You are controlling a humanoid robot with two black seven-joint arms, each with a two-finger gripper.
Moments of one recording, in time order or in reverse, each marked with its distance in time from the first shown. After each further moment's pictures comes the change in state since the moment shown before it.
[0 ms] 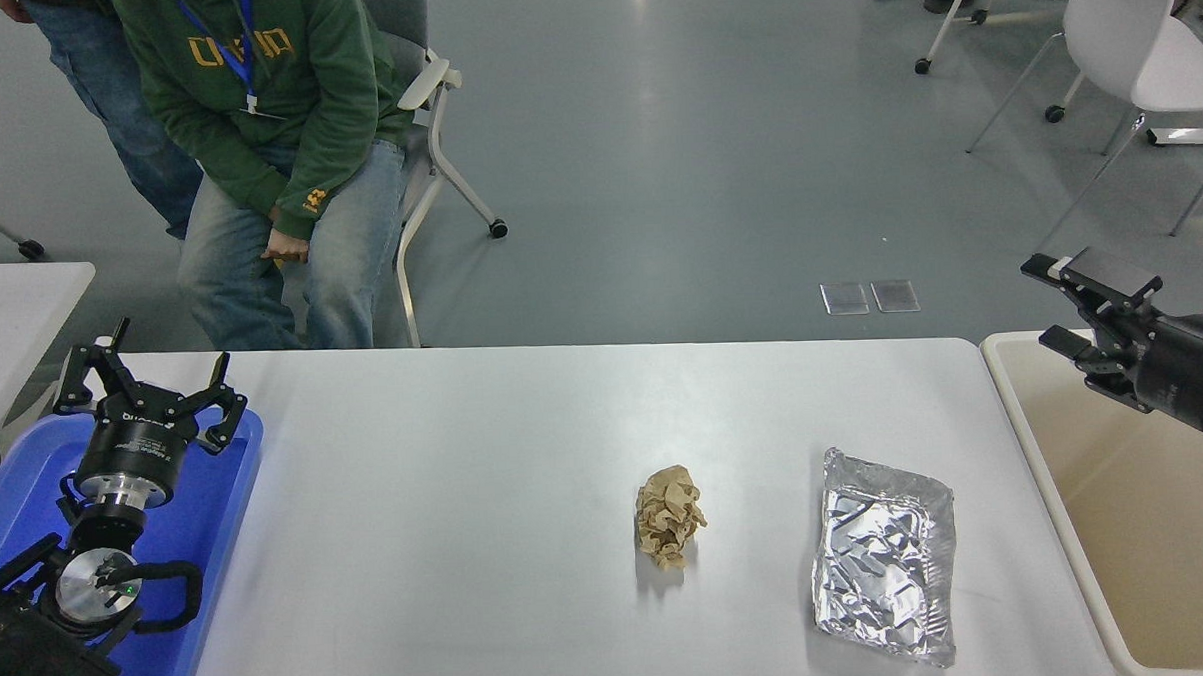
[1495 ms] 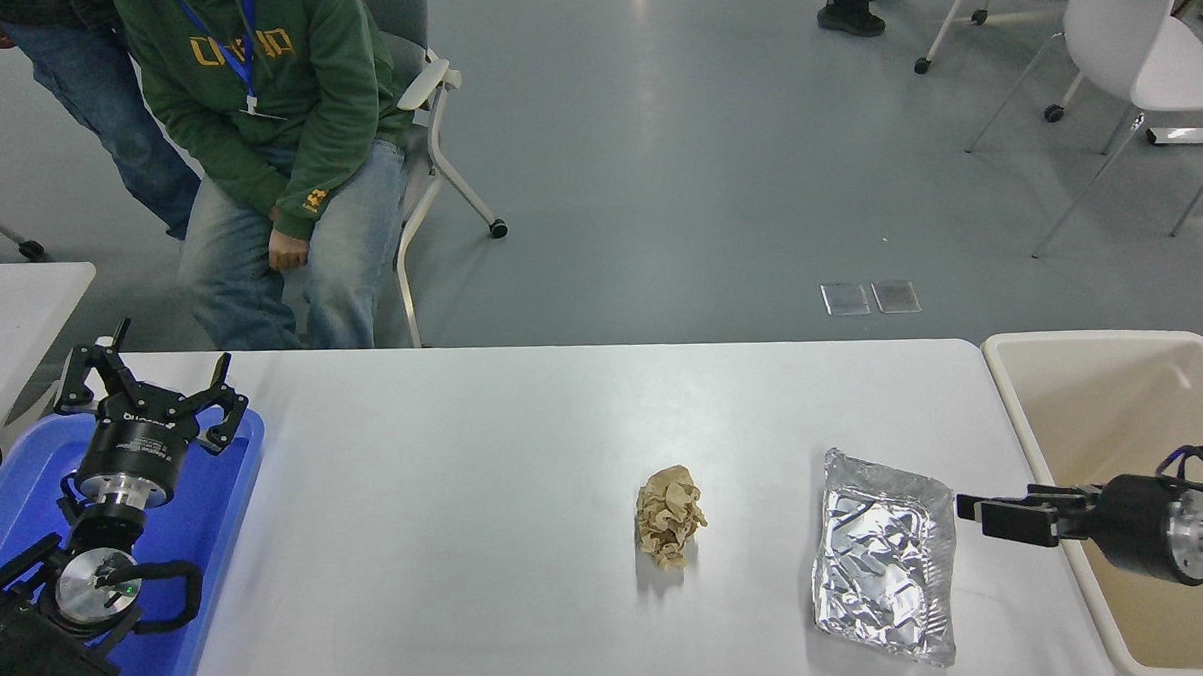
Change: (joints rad) left arm 0.000 0.000 0.000 0.000 0.000 0.000 0.000; right arm 0.025 0.085 -0.302 0.080 -0.900 -0.030 -0.104
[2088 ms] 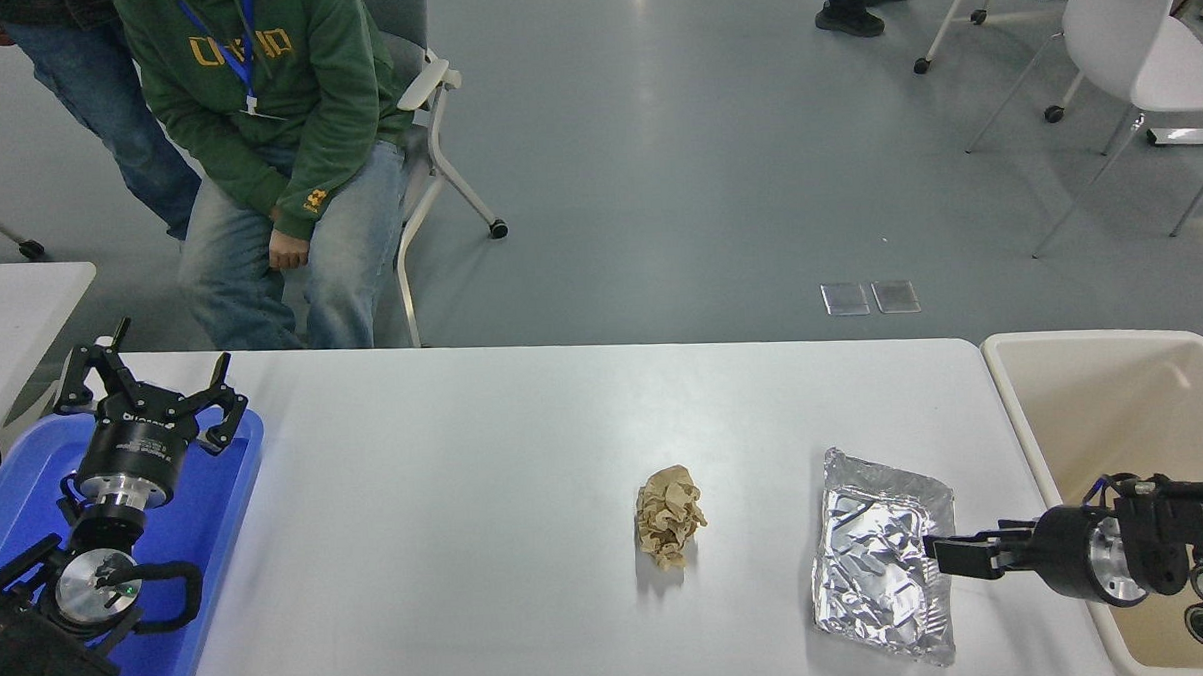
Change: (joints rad) left arm 0.000 0.000 0.000 0.000 0.000 0.000 0.000; right arm 0.014 0.123 -0.046 -0.082 0.016 0.064 -0.182
